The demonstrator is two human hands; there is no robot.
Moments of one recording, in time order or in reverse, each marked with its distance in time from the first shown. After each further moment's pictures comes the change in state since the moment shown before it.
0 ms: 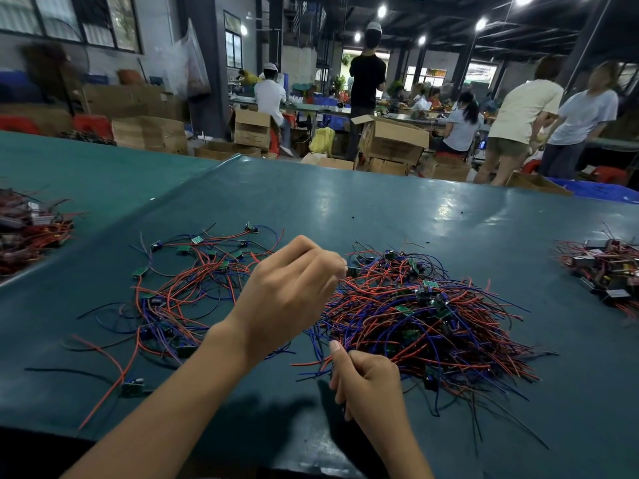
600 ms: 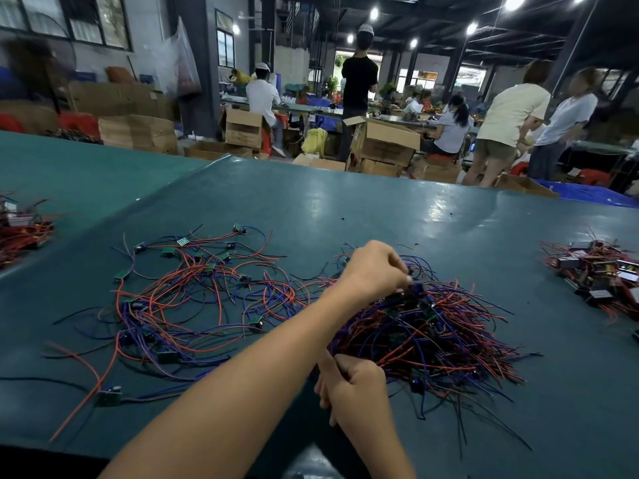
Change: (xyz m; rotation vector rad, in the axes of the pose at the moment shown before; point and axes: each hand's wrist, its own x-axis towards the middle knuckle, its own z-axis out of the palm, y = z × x) left_hand 0.078 0.025 0.123 -0.592 -0.621 -1.135; right_hand 0.002 0.002 -0.002 0.008 -0.054 0.052
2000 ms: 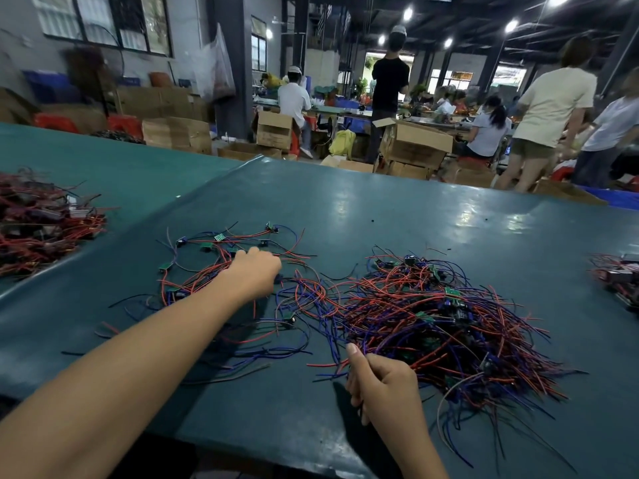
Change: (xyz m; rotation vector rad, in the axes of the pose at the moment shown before) left_hand -0.017 -0.159 -0.155 1.210 -0.045 -0.232; right_hand 0.003 0.011 0.001 -0.045 0.008 -0.107
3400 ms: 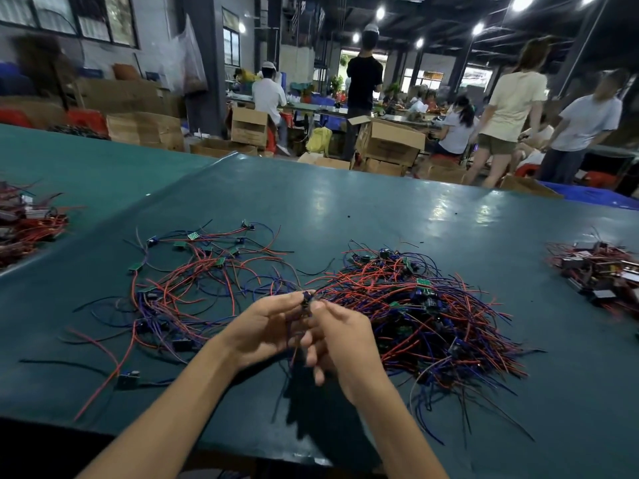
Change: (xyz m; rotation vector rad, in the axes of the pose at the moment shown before) left_hand -0.078 0.072 0.037 -2.282 -0.566 0.283; right_hand 0.032 -0.054 0.016 0.480 -0.141 0.263
